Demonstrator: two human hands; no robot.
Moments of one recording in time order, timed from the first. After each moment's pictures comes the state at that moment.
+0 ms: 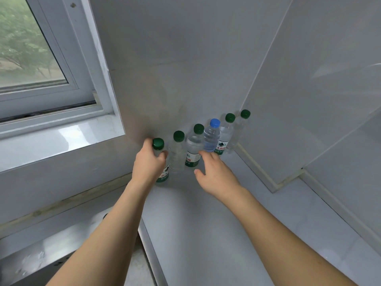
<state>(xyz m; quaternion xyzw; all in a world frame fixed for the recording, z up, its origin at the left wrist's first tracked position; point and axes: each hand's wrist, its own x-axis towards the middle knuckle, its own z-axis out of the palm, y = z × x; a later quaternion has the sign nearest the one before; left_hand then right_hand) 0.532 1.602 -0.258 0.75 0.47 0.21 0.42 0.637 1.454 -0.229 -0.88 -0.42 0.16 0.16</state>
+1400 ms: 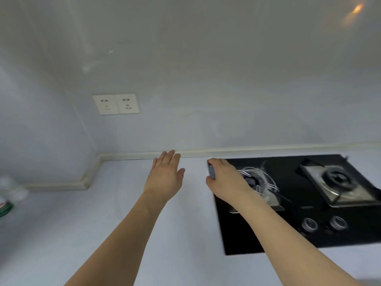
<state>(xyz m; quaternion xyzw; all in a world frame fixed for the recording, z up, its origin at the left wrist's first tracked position) 0.594 1.035 -0.191 0.95 -0.23 0.06 0.18 0.513 0.868 -0.150 -0.97 0.09 0.01 0.22</state>
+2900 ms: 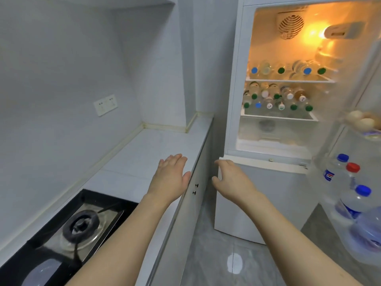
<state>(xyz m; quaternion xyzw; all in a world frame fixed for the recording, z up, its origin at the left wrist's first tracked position) 0.188 0.338 -0.140 0.61 -0.77 -0.01 0.16 -0.002 0.353 -0.120 -0.74 0.63 -0.16 0.16</state>
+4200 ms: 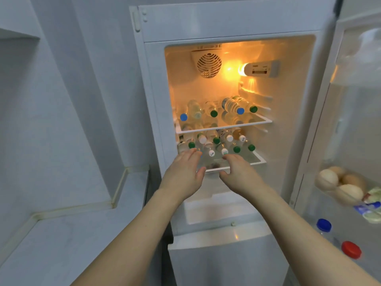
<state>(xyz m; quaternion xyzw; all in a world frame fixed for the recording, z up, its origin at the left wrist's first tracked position) -0.057 -0.036 -0.055 0.37 -0.90 -0.01 0.24 -0.220 0.036 -0.057 -0.58 0.77 -0.27 0.06</state>
